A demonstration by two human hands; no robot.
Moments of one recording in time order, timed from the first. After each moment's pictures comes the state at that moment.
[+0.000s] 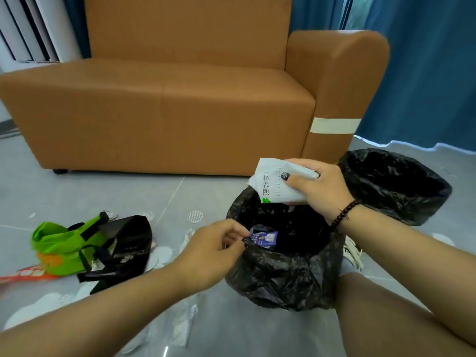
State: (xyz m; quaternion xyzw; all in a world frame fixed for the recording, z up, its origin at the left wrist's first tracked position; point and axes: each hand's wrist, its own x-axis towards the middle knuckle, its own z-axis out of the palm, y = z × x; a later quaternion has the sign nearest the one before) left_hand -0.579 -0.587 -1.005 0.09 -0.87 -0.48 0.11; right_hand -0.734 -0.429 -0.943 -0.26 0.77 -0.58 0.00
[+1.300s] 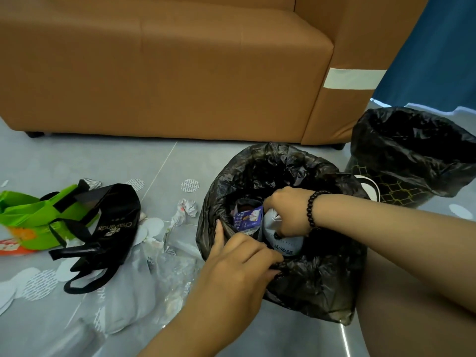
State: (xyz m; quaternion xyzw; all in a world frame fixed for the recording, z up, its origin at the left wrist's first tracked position) left_hand -0.570 -0.547 -1.082 -0.07 -0.93 -0.23 0.29; right_hand -0.748 -0.473 -1.026 -0.46 0.85 0.17 0.21
